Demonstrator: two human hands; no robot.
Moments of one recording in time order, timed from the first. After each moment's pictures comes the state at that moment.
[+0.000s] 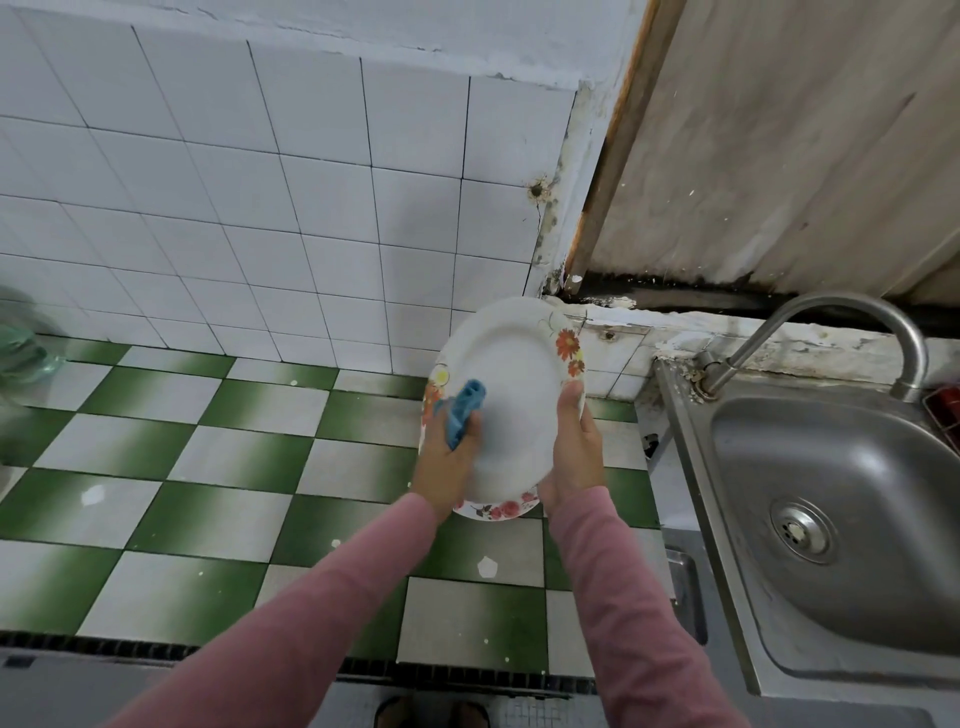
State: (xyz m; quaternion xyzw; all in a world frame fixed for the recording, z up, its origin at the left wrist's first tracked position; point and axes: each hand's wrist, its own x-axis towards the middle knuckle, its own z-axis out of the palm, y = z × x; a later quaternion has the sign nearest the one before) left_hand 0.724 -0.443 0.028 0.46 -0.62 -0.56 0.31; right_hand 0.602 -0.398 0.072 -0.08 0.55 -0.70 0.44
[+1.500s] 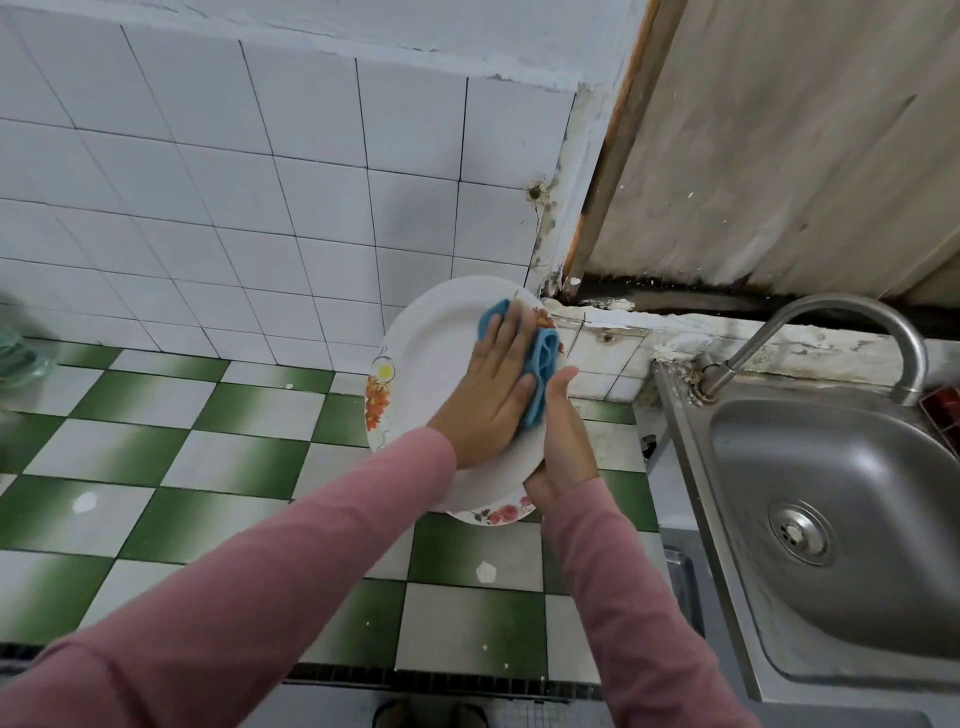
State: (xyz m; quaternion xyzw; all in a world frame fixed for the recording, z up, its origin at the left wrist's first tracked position) left_hand 0.695 -0.482 0.088 0.24 -0.89 -0.27 0.29; right_hand 0.609 -0.408 0.096 -0.16 0.48 -0.67 0.54
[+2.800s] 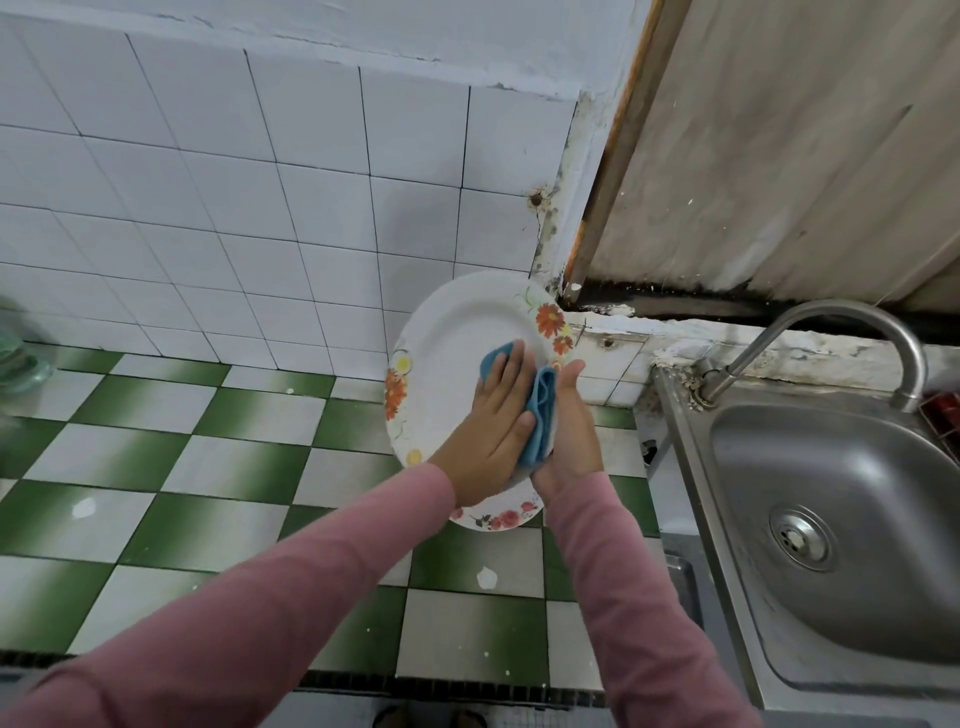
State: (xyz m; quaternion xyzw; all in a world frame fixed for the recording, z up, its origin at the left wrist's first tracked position) left_hand 0.700 -0.465 0.066 0.24 -0.89 -0.31 0.23; right_hand 0.602 -0.419 0.089 -0.13 0.47 -0.70 0.52
